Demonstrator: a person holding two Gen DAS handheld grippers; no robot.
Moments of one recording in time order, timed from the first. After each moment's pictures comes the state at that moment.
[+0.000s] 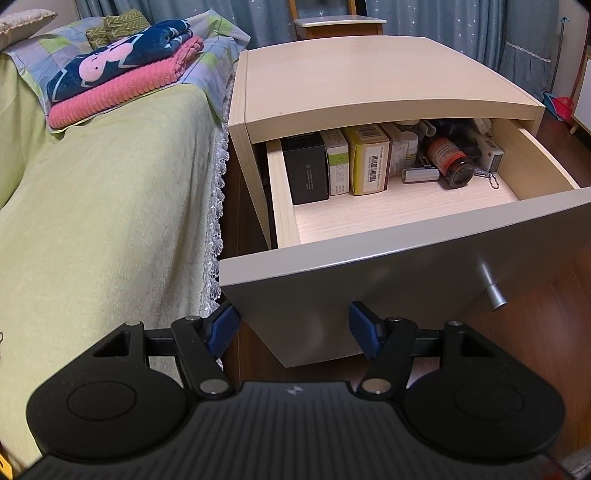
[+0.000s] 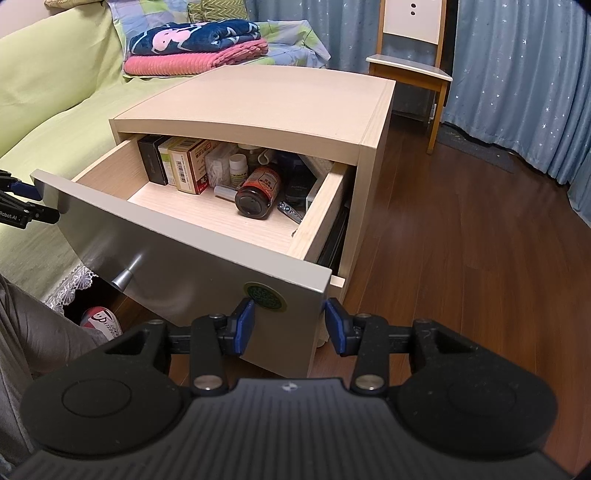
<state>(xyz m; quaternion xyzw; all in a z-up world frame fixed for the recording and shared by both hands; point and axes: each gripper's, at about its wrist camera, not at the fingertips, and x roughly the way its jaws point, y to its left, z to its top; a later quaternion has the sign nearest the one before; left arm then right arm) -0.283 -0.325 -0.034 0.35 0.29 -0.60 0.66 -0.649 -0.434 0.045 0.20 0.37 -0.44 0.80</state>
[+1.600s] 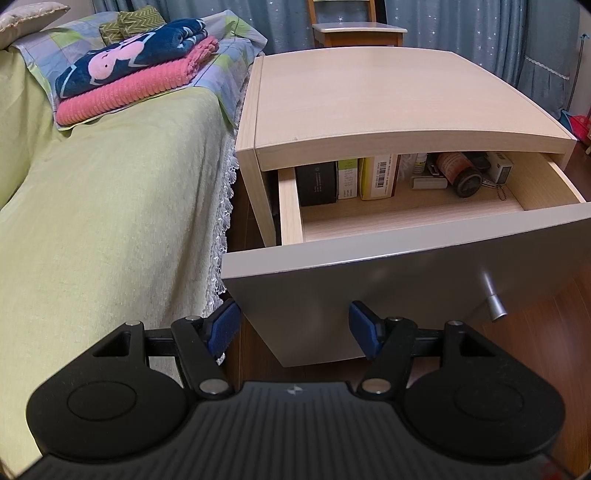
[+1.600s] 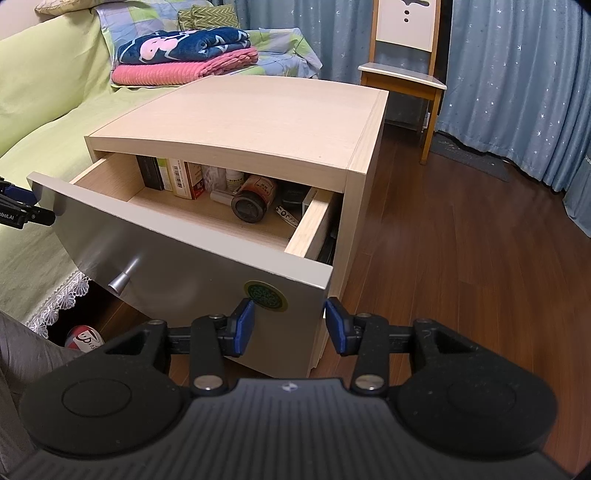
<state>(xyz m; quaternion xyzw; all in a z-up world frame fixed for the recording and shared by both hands) -0.281 -0.351 -0.034 0.34 0.29 -0.58 0.68 -0.641 -0.459 0.039 0.19 0.35 -0.45 0.80</state>
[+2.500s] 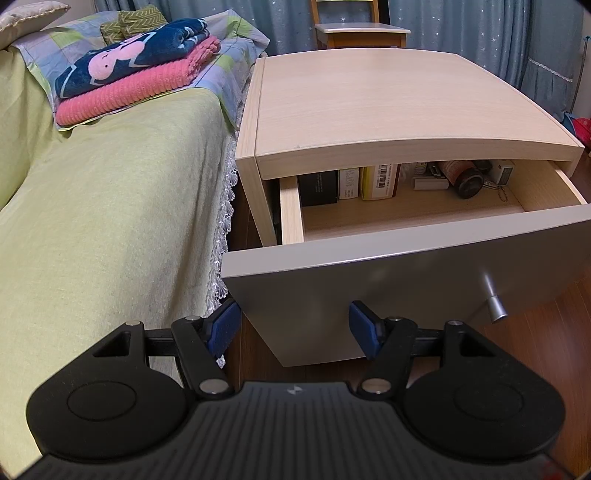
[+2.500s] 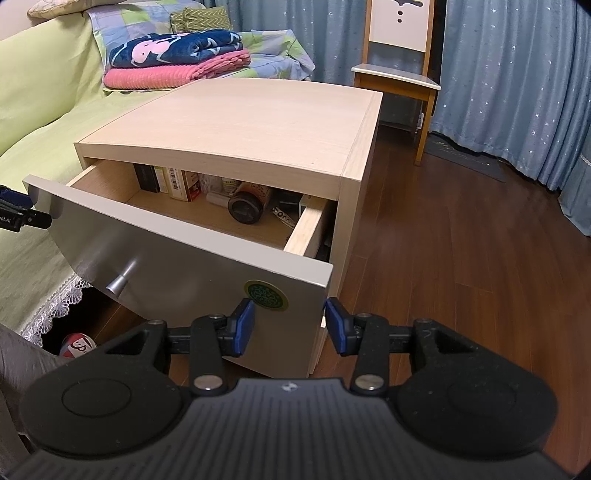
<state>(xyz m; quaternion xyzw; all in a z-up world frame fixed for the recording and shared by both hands) -0.281 -0.362 -0.033 0.34 0.30 -0.58 0.68 -0.635 -0.470 0.038 0.19 0.35 -0.46 0.79</state>
